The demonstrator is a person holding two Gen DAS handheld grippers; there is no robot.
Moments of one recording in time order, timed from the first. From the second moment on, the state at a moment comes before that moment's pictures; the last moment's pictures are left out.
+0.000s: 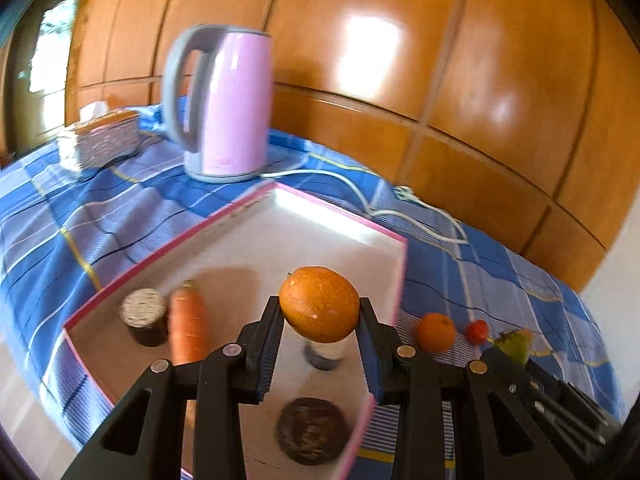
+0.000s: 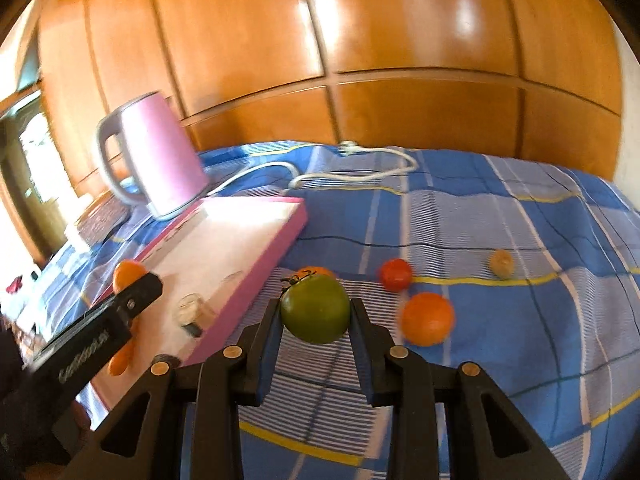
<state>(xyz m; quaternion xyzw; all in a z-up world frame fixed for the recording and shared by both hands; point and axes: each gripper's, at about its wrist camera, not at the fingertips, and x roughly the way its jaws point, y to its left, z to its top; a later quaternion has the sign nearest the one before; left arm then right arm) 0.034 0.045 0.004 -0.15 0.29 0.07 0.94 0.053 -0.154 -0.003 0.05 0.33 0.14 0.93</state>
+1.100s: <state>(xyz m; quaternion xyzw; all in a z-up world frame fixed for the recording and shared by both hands) 0.032 0.102 -0.015 -0.22 0.30 0.22 0.90 0.092 -0.062 0.002 0.06 0.34 0.26 0.90</state>
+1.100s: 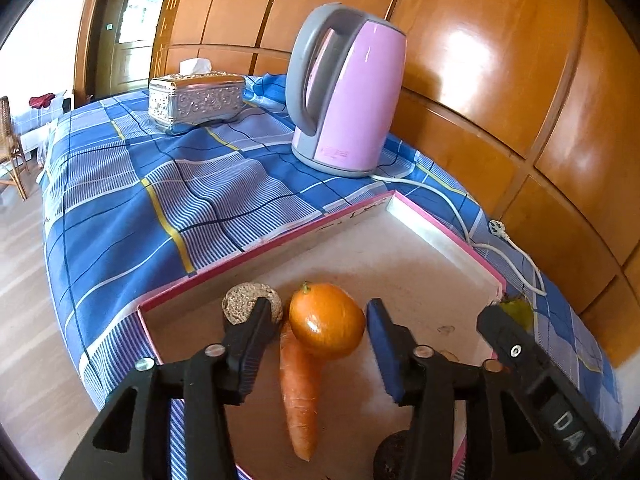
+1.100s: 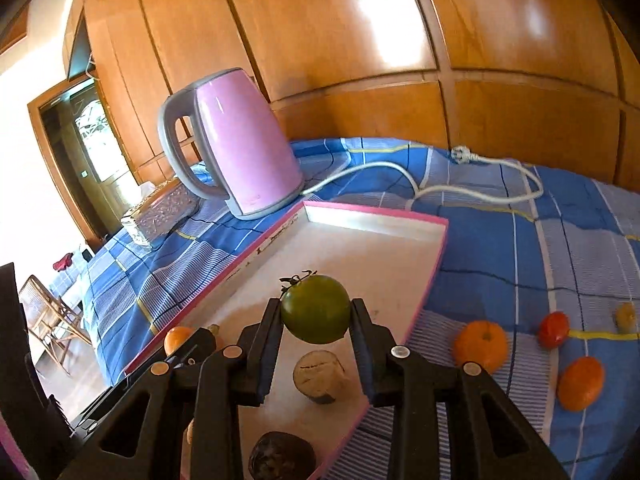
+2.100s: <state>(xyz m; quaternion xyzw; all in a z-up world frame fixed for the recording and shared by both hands) 0.030 0.086 -0.008 -0.19 0.29 0.18 0.92 0.072 -0.094 -0.001 0.04 0.34 0.20 0.92</state>
